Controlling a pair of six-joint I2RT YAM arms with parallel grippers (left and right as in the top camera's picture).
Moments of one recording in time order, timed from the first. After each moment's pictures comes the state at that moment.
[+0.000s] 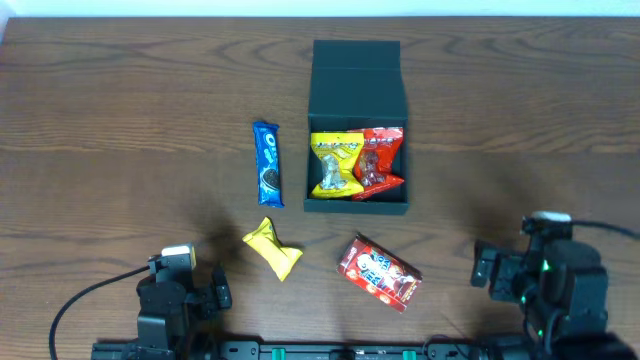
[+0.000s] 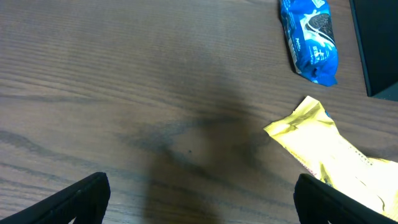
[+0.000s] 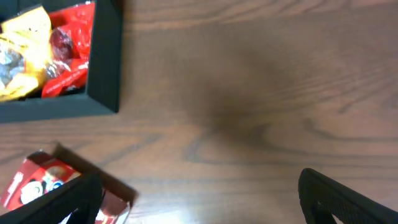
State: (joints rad) left arm -0.14 0.01 0.34 -1.05 -0.14 -0.19; right arm 0.10 0.45 0.71 -1.07 0.09 0.21
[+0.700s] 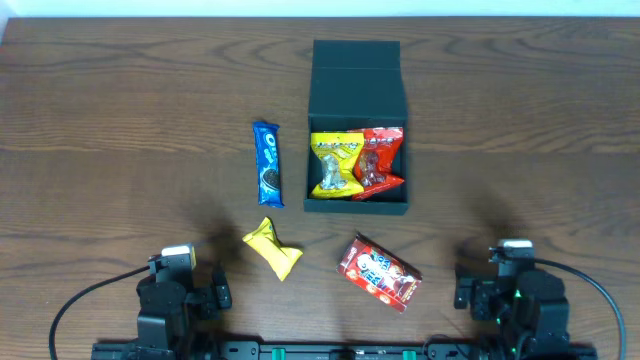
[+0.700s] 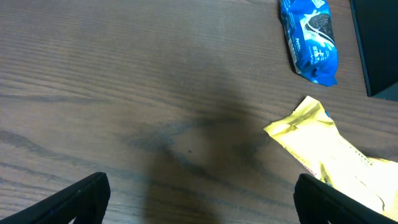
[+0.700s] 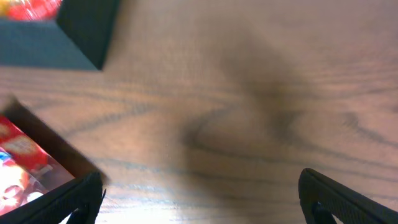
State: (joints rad) left arm -0.14 0.01 0.34 -1.05 -0.14 -0.19; right arm 0.09 0.16 0.36 -1.00 0.04 0.06
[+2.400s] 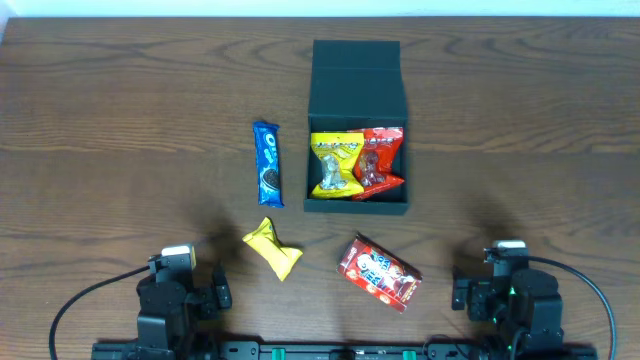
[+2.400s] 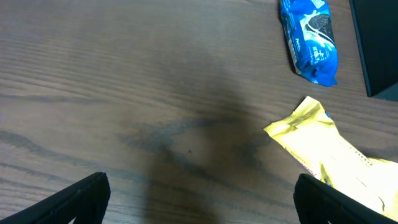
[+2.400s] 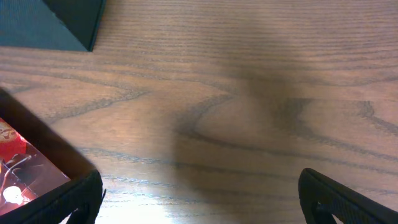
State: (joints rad) left arm -0.14 0.01 0.34 -1.05 -0.14 -0.19; right arm 0.09 0.16 0.32 -0.98 0.04 0.05
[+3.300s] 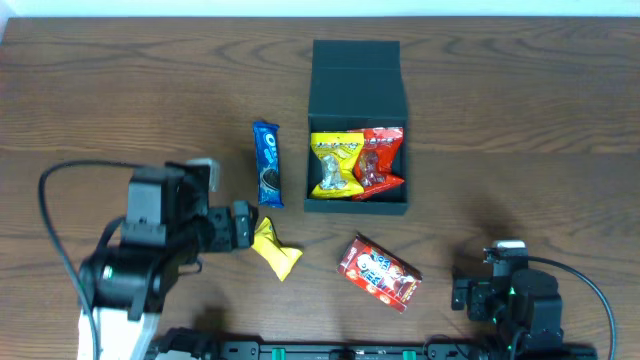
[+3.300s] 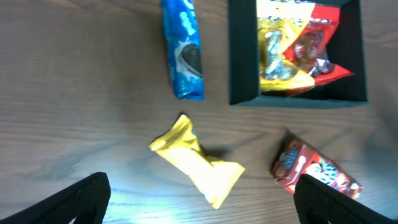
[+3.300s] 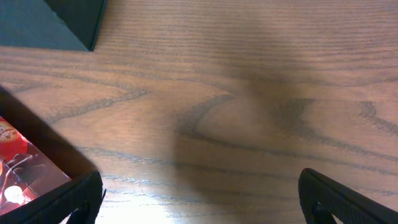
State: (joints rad) left arm -0.14 0.91 0.97 -1.05 0.24 -0.23; right arm 0.09 0.15 0.32 -0.98 0.04 0.05
